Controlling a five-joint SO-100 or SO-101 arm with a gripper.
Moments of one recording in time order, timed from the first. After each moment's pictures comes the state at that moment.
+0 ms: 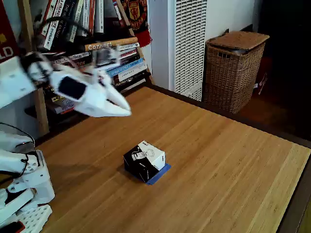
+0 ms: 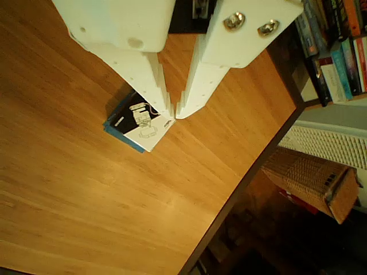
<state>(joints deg) 17.1 147.7 130.1 58.0 -51.9</state>
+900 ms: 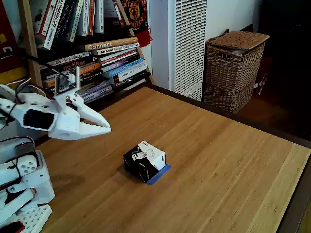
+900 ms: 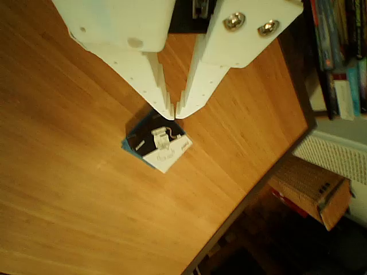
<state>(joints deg) 16.3 182.3 153.1 66.3 -56.6</state>
